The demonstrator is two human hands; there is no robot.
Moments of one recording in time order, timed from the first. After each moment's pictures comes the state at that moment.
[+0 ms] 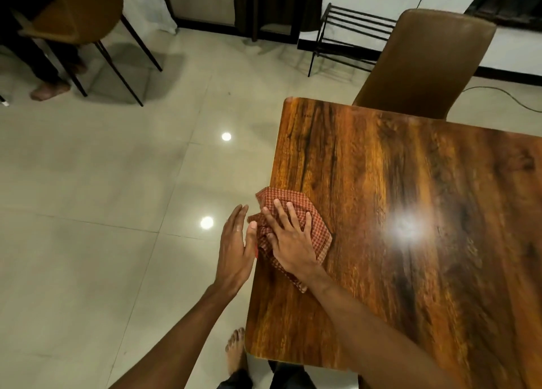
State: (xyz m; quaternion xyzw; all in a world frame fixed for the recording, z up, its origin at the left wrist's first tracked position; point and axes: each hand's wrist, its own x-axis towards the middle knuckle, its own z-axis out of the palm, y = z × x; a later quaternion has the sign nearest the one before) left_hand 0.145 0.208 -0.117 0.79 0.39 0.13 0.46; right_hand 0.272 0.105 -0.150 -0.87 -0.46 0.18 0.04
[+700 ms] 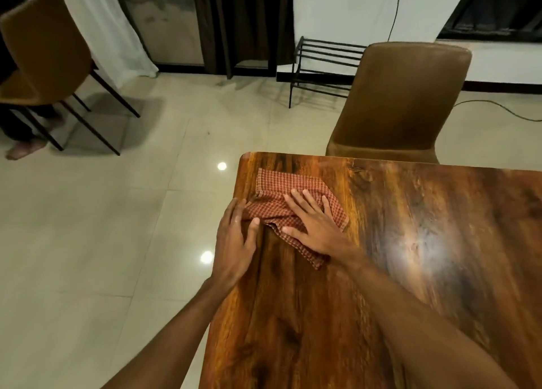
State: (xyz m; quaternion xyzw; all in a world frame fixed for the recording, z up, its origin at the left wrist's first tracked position) left_hand 0.381 0.263 -0.109 0.82 0.36 0.12 0.42; right_hand 0.567 0.120 -0.151 -0.84 -0.49 0.20 0.11
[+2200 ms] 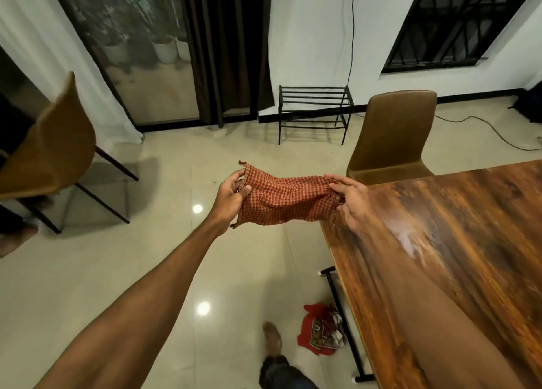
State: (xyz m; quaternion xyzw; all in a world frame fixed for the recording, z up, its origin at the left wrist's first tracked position) left_hand 0.361 0.647 0.039 0.69 0.20 0.06 0.69; right_hand 0.461 0.382 0.055 -0.65 0.09 0.17 0.73
